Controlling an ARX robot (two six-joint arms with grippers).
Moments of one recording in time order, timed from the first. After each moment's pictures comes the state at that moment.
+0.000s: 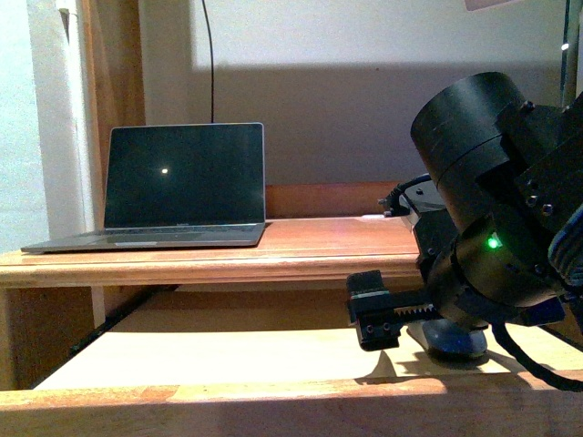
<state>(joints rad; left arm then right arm) 0.00 0.16 0.01 0.16 0.00 -0.01 0.53 1.70 1.24 -0.06 0.37 0.09</state>
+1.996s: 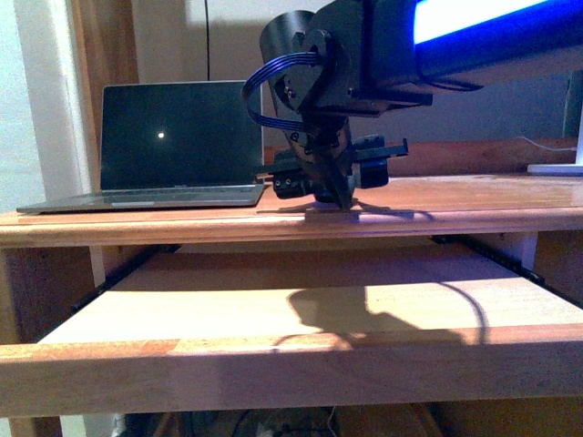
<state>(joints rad) 0.00 0.01 0.01 0.00 0.00 -0.01 0.61 2.41 2.51 -0.47 0.66 0.14</state>
